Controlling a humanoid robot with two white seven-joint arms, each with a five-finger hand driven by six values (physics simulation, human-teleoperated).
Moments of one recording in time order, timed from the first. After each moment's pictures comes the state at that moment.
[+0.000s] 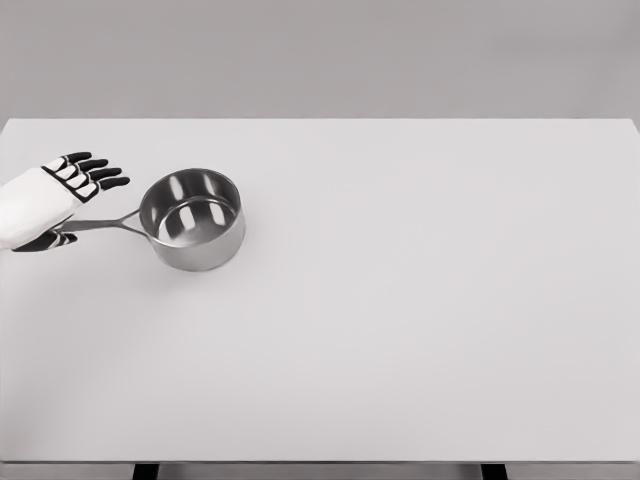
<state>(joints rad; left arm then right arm) -0.24 0.95 -0.33 -1.41 -0.74 -0.61 0.14 -0.04 0.00 0.16 0.14 0.07 -0.28 0.27</state>
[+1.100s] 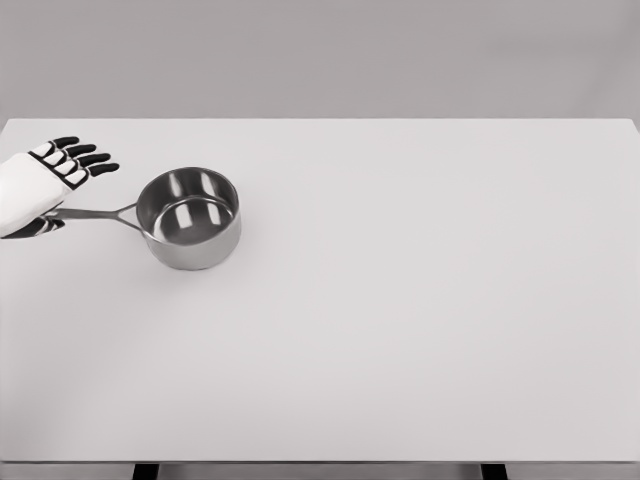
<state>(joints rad) -0.26 0.95 -0.29 -1.40 -0.79 -0.61 0.14 -0.04 0.00 0.16 0.14 0.07 -0.28 0.27</state>
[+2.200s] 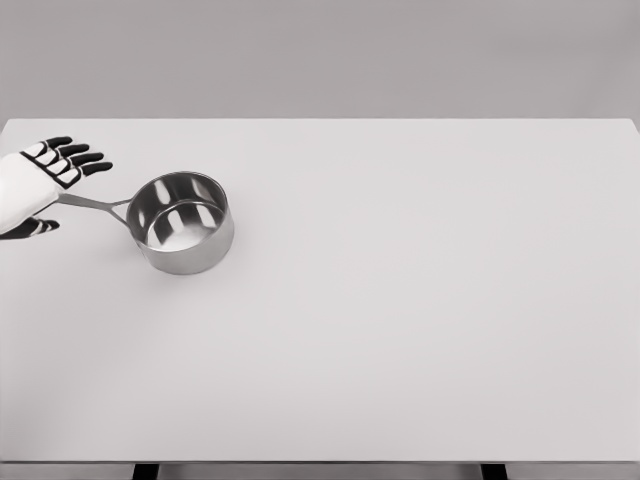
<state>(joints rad) -0.24 0.96 -0.29 -1.41 -0.74 -0.61 0.12 -0.04 0.00 0.16 0.14 0.07 -0.28 0.27</state>
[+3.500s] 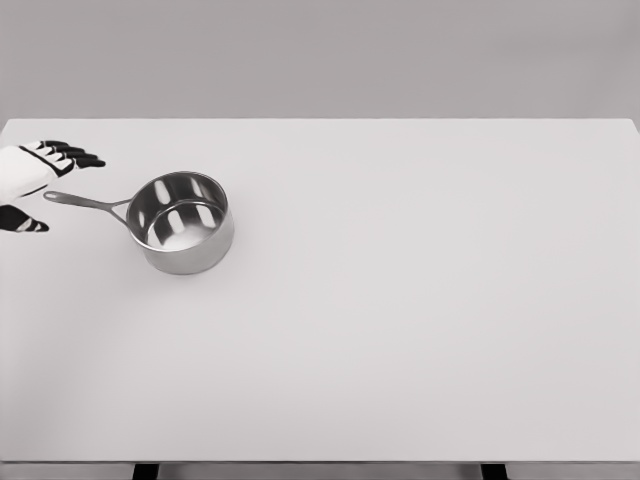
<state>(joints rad) -0.49 1.02 -0.53 -1.27 -0.41 -0.61 -0.19 -0.04 0.00 0.16 0.14 0.07 -0.28 0.27</state>
